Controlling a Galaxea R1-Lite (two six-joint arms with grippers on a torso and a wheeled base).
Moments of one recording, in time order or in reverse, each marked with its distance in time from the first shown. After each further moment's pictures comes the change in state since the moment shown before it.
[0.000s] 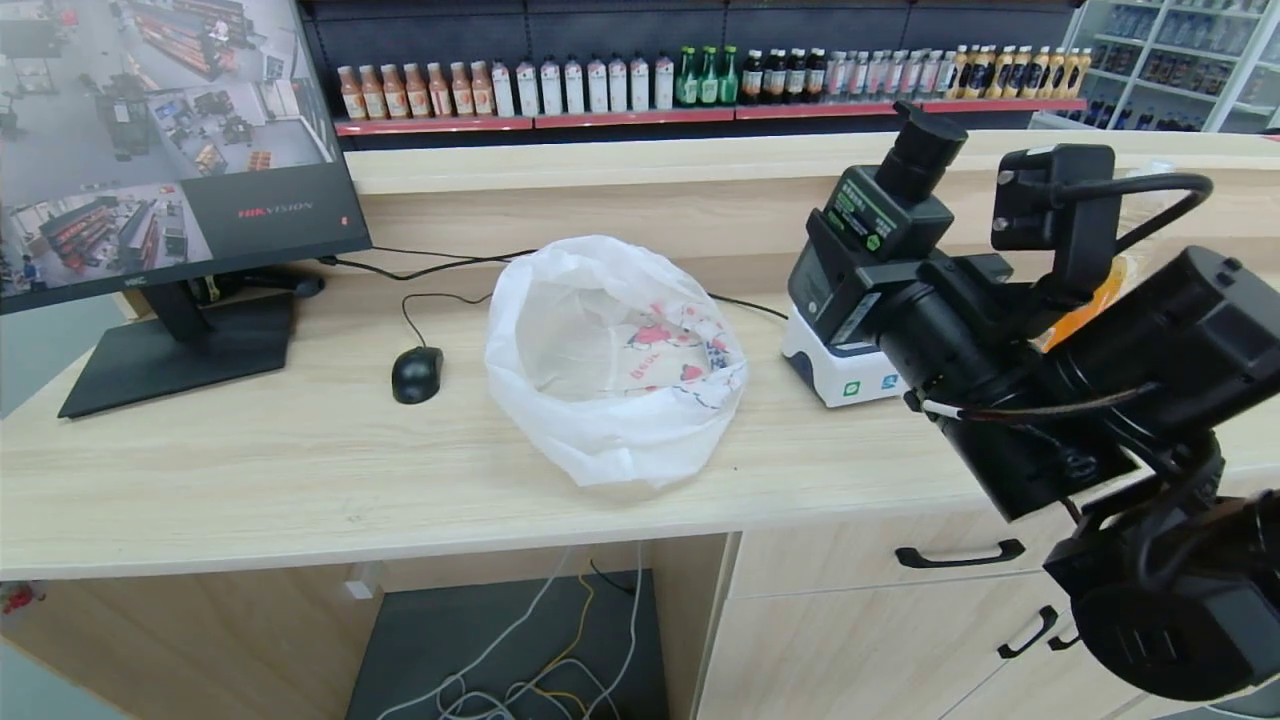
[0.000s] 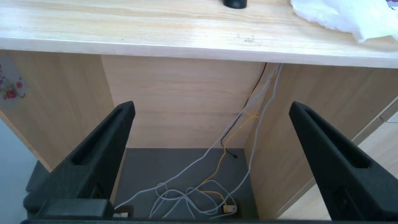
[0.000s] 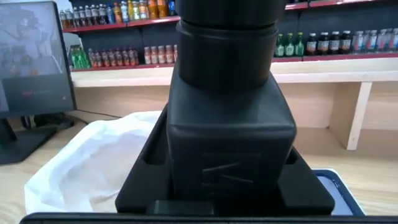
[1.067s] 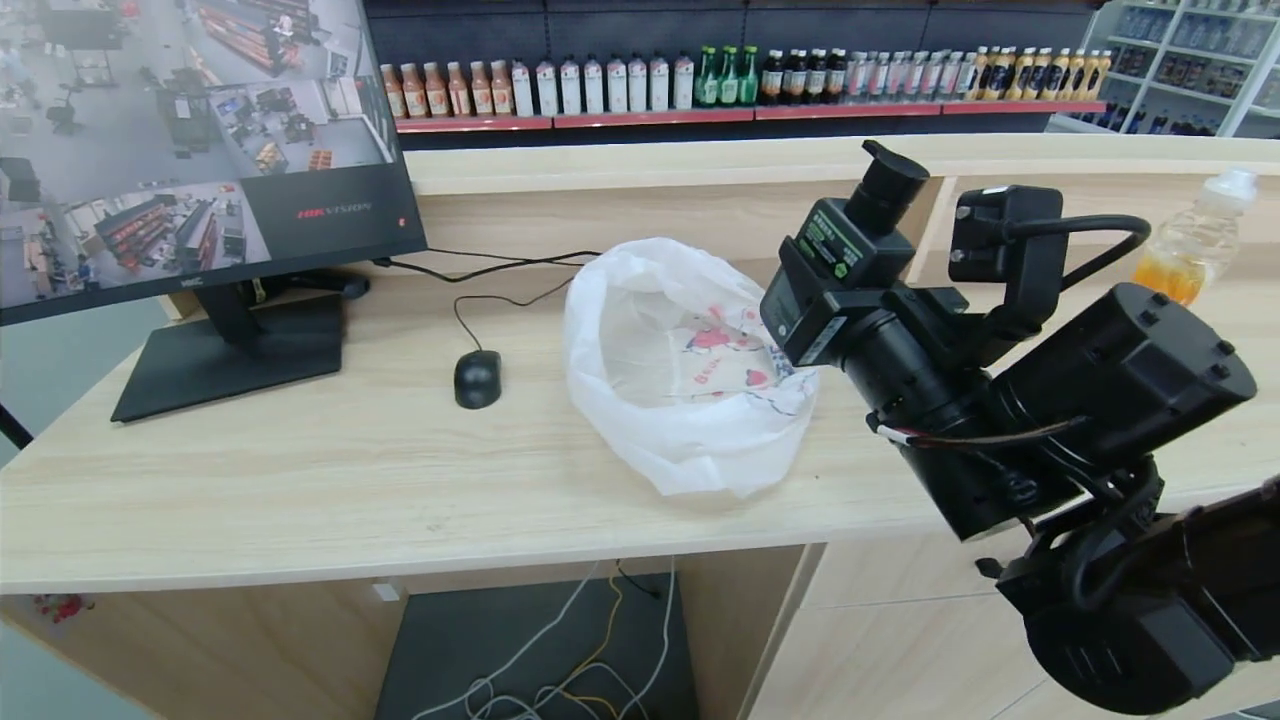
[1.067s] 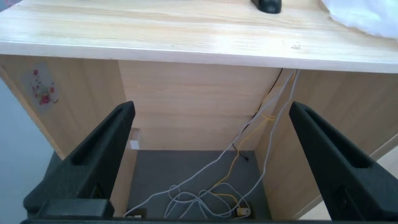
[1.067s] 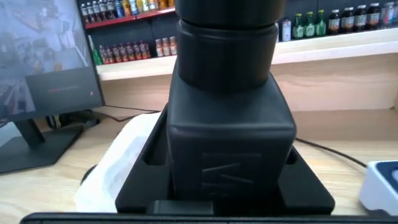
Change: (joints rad) left arm 0.000 0.000 0.000 0.000 0.000 0.001; right arm 0.032 0.064 -0.006 -0.028 -0.039 0.076
